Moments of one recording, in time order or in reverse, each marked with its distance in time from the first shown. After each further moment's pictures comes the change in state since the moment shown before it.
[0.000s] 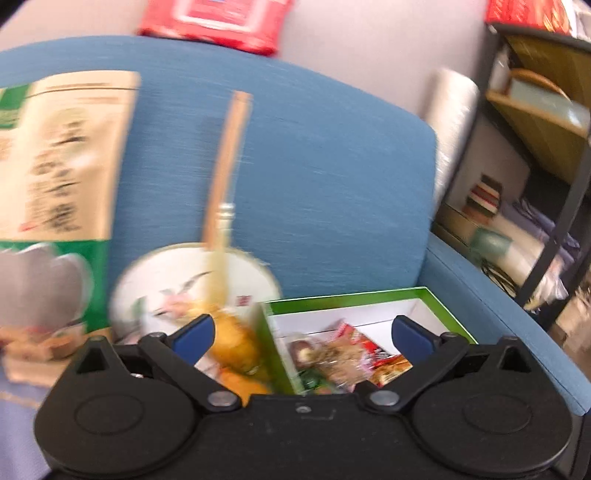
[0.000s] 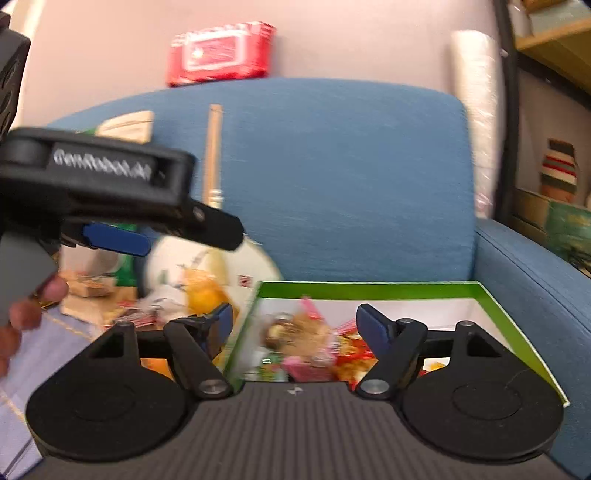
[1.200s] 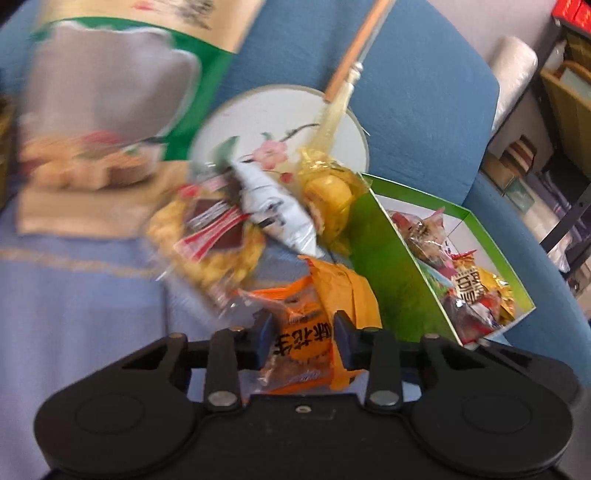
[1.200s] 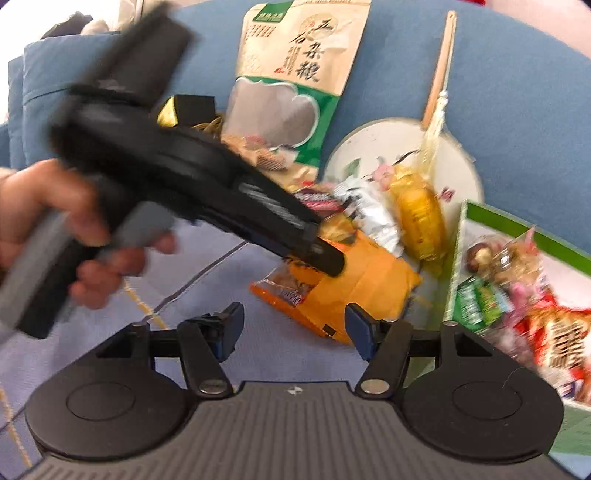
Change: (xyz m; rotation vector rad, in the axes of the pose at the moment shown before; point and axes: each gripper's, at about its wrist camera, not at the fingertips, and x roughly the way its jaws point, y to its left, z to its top) left arm 0.003 0.101 -0.081 -0.157 0.233 -0.059; right arm 0.015 0.094 -0.043 -0.215 0.305 0.386
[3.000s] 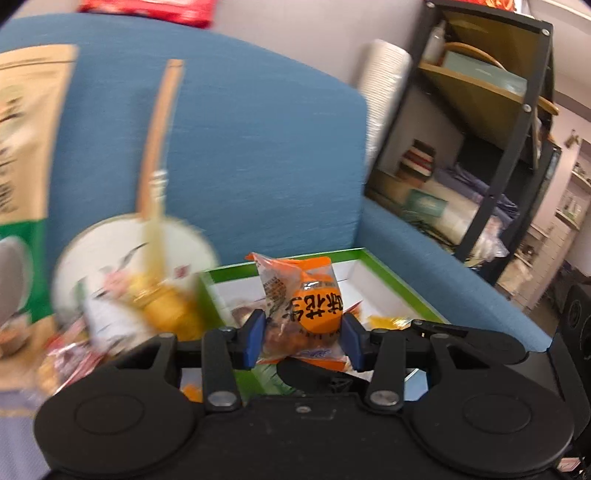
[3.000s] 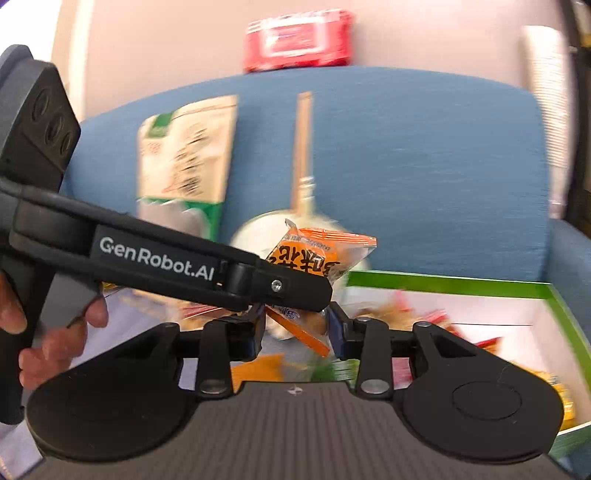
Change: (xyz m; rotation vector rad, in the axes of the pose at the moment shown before) left arm 0.004 -0.119 0.051 0.282 -0.131 -0.182; right arm -0.068 -0.077 0.017 0.209 -0.271 -0.221
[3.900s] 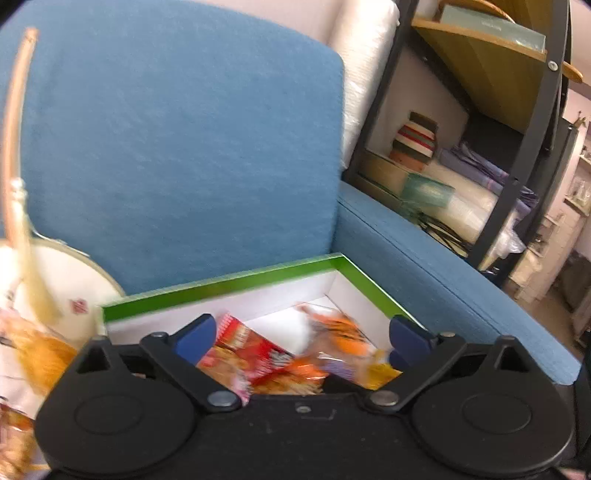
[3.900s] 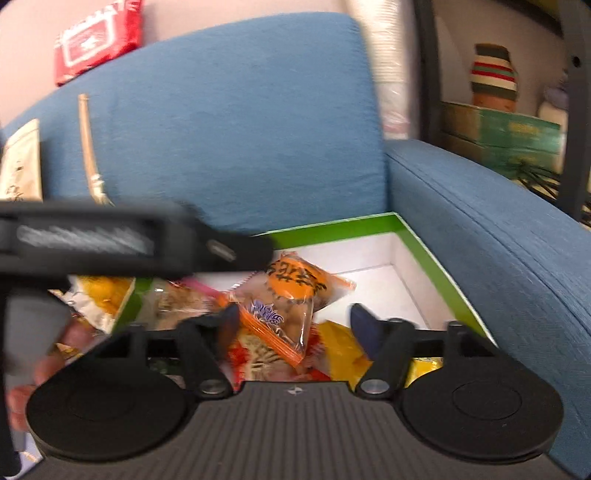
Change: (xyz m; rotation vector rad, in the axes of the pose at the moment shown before) left arm 0.110 -0.049 0.020 0.039 0.027 0.040; right arm 0.007 -0.106 -0.025 0.254 0.105 -0.314
